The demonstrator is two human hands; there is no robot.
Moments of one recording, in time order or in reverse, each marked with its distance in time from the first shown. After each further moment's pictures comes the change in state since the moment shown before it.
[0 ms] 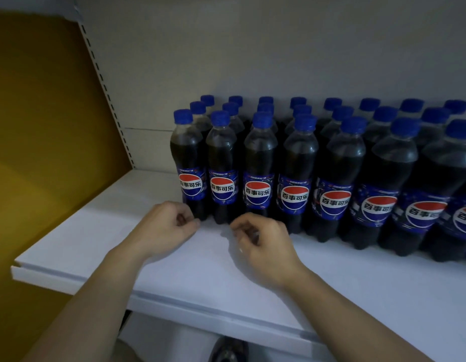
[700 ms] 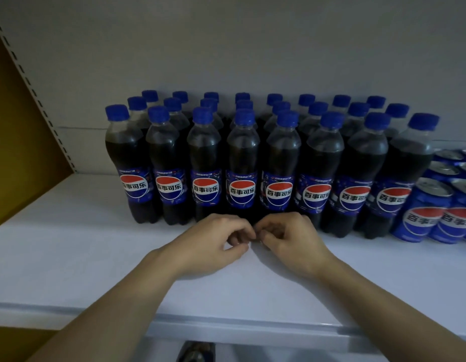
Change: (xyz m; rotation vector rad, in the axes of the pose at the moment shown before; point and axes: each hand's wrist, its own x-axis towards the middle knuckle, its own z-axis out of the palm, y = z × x) left_hand 0.001 0.117 0.090 -0.112 -0.332 0.590; right_hand -0.035 0.036 -0.110 -0.200 -0.026 0.153
